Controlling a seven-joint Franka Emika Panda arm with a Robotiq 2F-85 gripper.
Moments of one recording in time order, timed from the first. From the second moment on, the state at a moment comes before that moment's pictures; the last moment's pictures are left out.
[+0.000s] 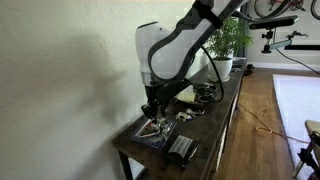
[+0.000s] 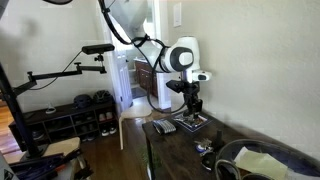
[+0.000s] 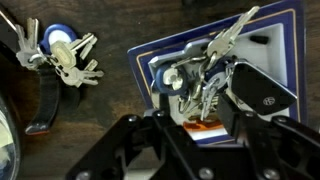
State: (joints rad) arm 0.17 0.58 -0.04 -1.80 -0.12 2.43 0.39
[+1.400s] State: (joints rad) arm 0.09 0.56 -0.11 -1.81 -0.04 2.37 0.46
